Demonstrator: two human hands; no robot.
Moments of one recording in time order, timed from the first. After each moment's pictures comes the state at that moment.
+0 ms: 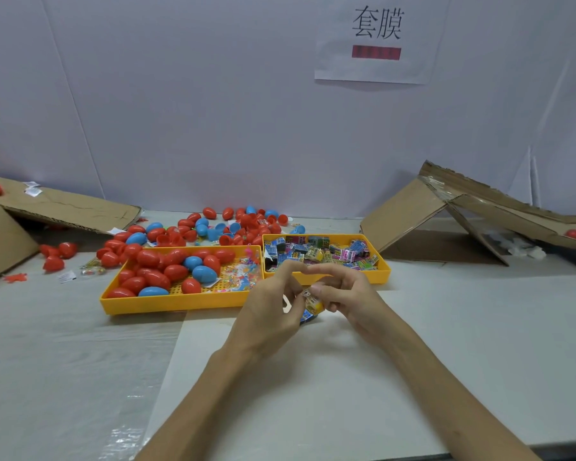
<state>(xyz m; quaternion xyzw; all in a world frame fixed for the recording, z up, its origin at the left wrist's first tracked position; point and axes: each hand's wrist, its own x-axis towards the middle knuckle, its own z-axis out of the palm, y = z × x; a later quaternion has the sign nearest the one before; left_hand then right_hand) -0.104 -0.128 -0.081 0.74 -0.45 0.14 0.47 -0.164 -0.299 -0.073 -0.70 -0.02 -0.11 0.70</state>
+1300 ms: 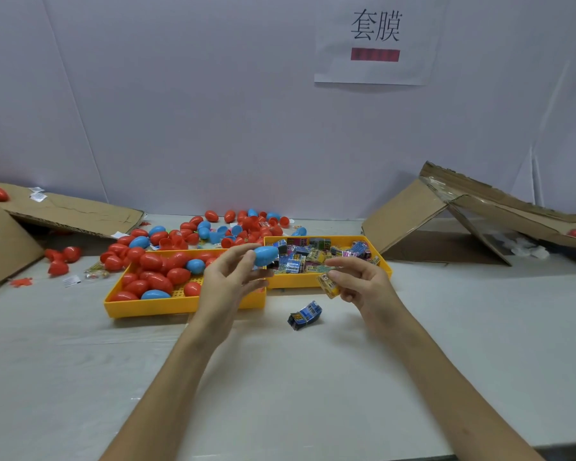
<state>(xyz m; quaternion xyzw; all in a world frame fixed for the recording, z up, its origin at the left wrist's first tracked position) -0.075 -0.098 -0.055 0.57 -0.19 -0.08 0.79 -0.167 -0.314 -0.066 -0.65 0.05 -0.18 0.73</state>
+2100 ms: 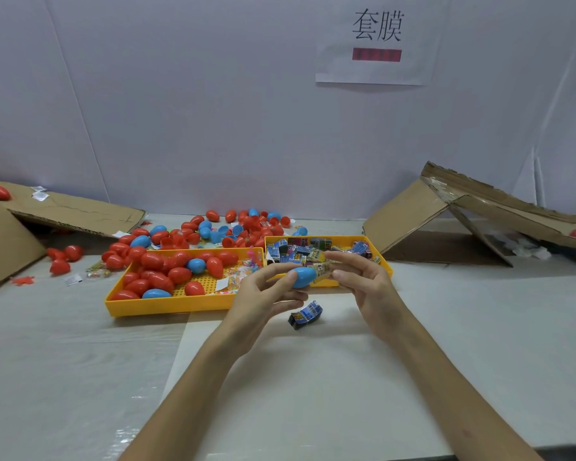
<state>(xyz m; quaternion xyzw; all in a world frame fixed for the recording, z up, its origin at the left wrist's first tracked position) -0.095 -0.121 -0.065 0.56 -0.24 -0.23 0.76 -0.169 -0.310 -0.062 -0.64 0.00 -0.20 0.74</state>
